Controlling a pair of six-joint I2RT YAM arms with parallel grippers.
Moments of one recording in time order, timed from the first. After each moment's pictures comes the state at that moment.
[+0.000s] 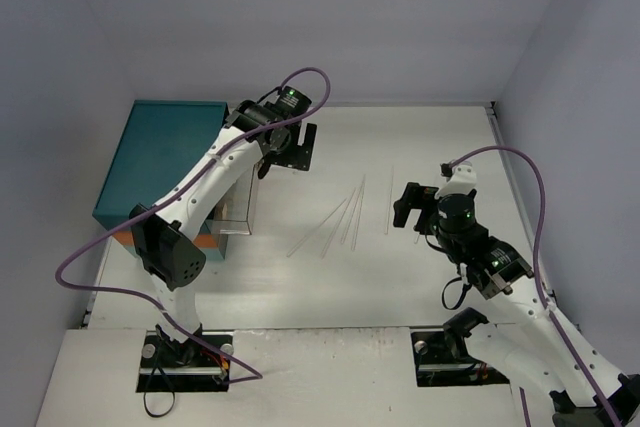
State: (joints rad) left arm -0.61 1.85 2.02 -1.21 -0.28 -0.36; right arm 0.54 0.72 0.73 -0.47 0.34 0.44
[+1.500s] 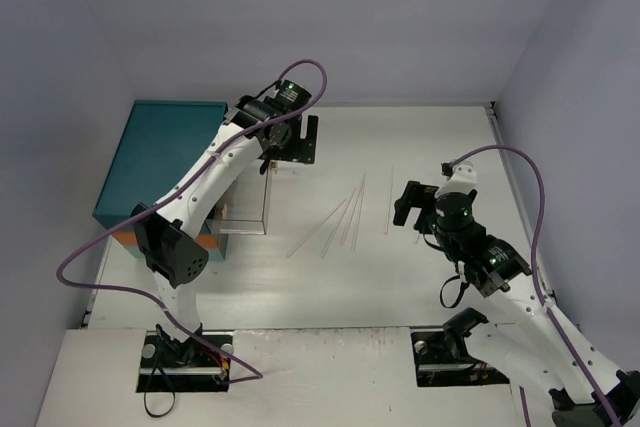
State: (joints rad) left arm -0.61 1.87 2.09 -1.22 -0.24 -0.44; right arm 0.54 0.74 0.73 -0.47 0.37 0.47
